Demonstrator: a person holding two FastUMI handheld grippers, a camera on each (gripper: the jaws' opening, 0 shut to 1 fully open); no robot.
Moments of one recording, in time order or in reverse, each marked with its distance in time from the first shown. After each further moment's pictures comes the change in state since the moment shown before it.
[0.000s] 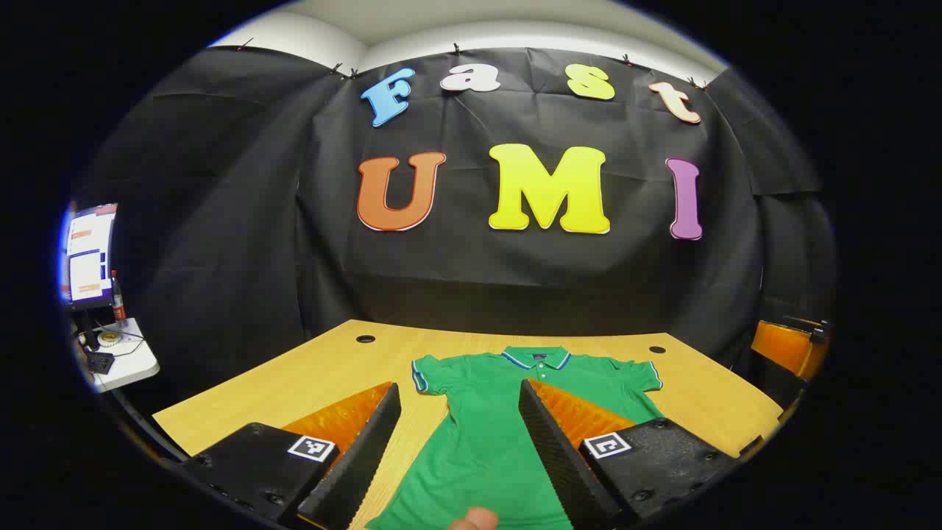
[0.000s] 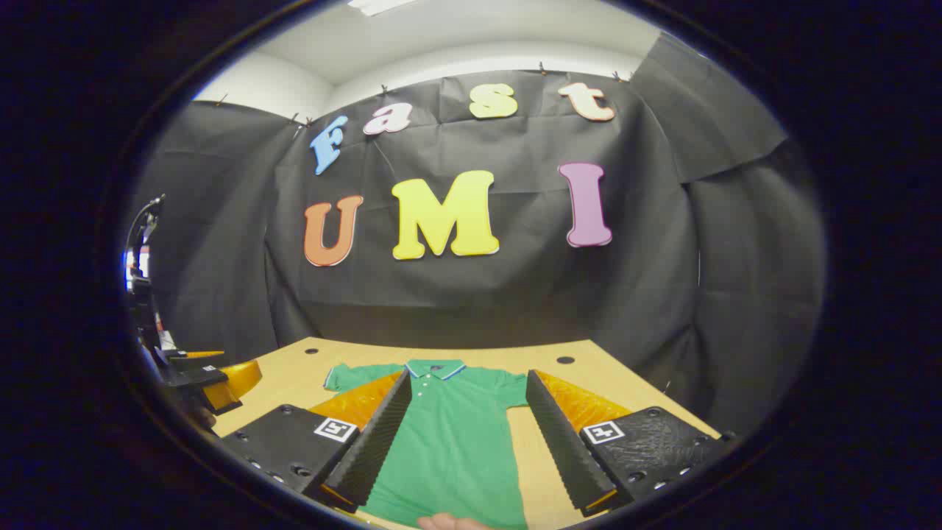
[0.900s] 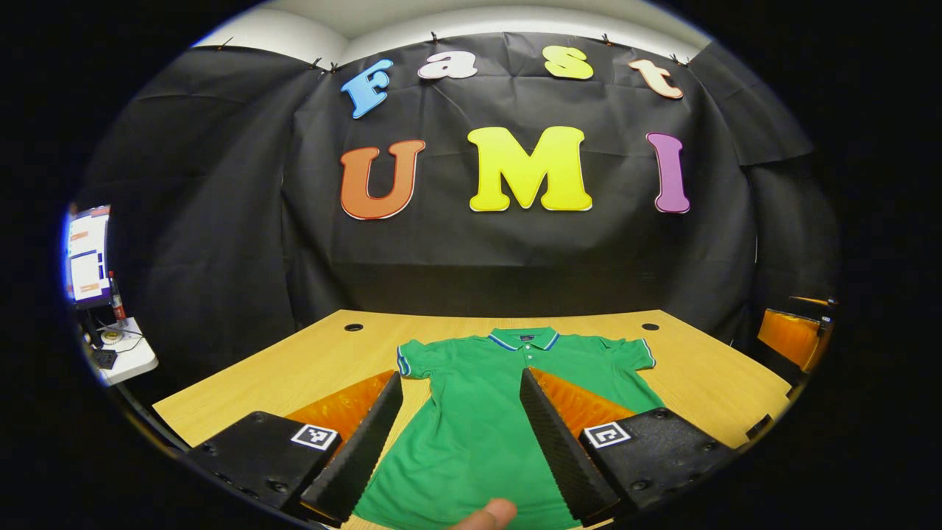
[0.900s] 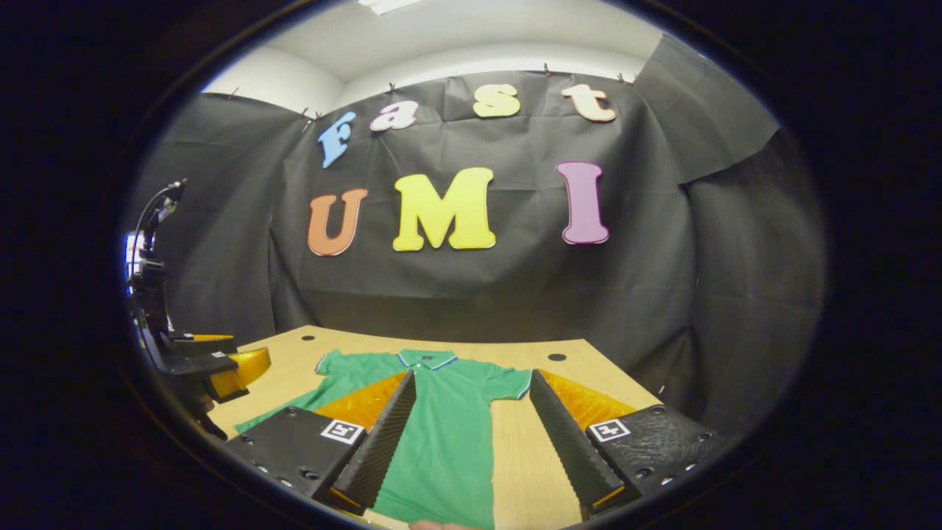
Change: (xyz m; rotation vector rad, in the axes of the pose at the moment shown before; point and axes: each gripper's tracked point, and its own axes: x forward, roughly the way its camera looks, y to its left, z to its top) left arm 0.002 -0.035 -0.019 0.048 0.008 -0.027; right arm -0.008 -0.025 -0.013 -0.099 -0.022 0.006
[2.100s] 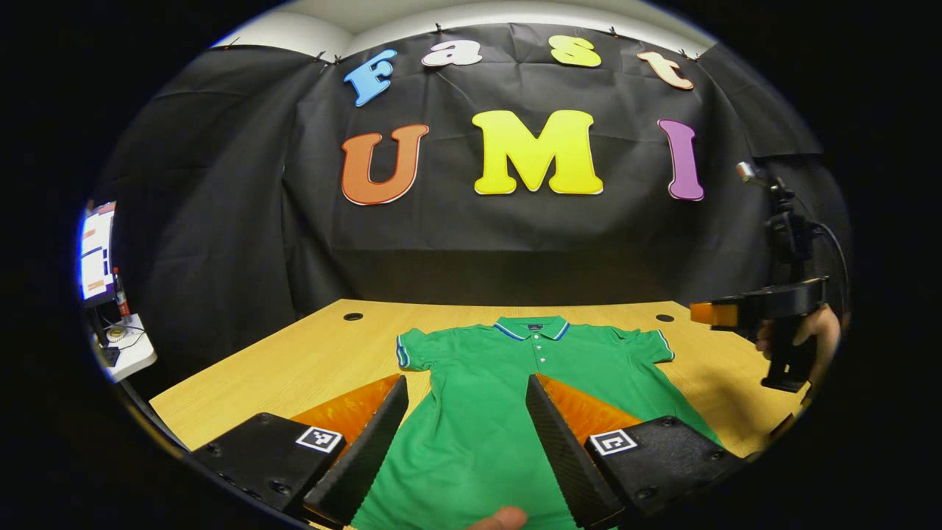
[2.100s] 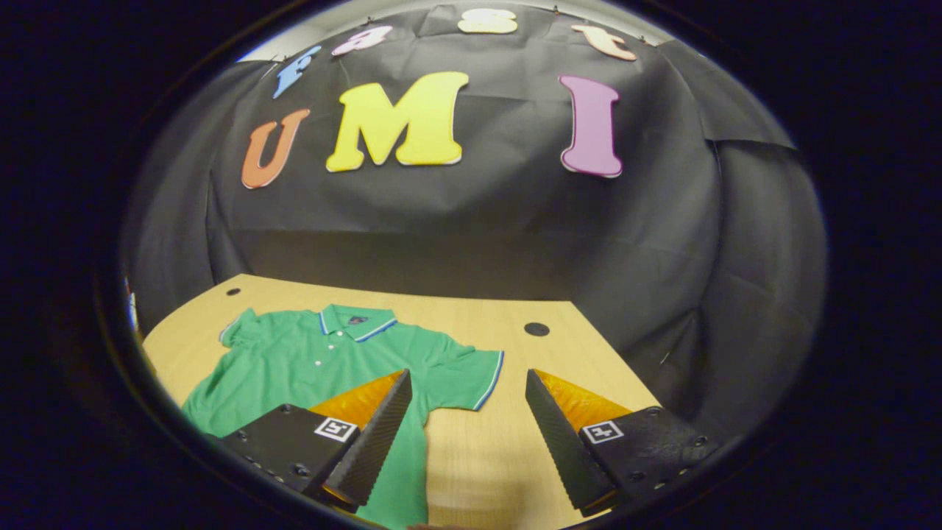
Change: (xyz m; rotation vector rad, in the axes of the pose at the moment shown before) left arm 0.030 -0.008 -0.032 0.021 0.059 -0.015; right arm 0.232 -0.087 -0.071 -0.038 0.335 -0.158
